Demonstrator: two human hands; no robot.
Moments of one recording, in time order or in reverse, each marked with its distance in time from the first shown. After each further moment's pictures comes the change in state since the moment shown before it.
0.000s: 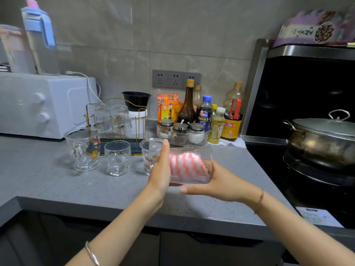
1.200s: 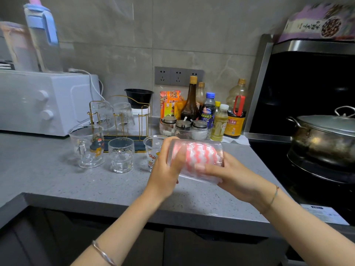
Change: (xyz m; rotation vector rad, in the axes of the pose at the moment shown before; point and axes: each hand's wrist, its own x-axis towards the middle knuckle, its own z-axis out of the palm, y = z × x) left_hand 0.005 -0.011 -0.010 0.273 -0.031 0.530; right_hand -0.005 -0.010 0.000 0.478 0.030 -0.034
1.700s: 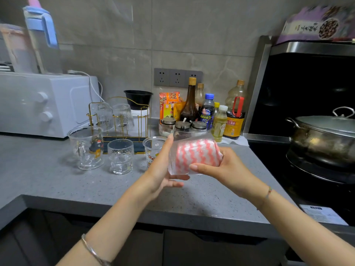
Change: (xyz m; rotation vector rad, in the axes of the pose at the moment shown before) left_hand 0.012 0.011 -0.010 -0.225 -0.234 -0.578; right_hand 0.008 0.005 -0.005 -0.313 0.235 -0.056
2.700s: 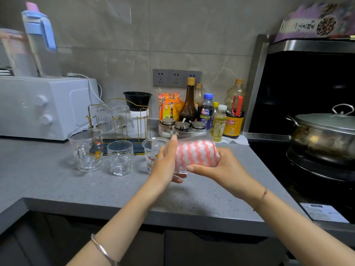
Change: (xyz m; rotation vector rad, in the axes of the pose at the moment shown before) left_hand 0.004 0.003 0.012 0.087 0.185 0.104; right_hand 0.000 0.004 0.003 -0.014 0.018 -0.031
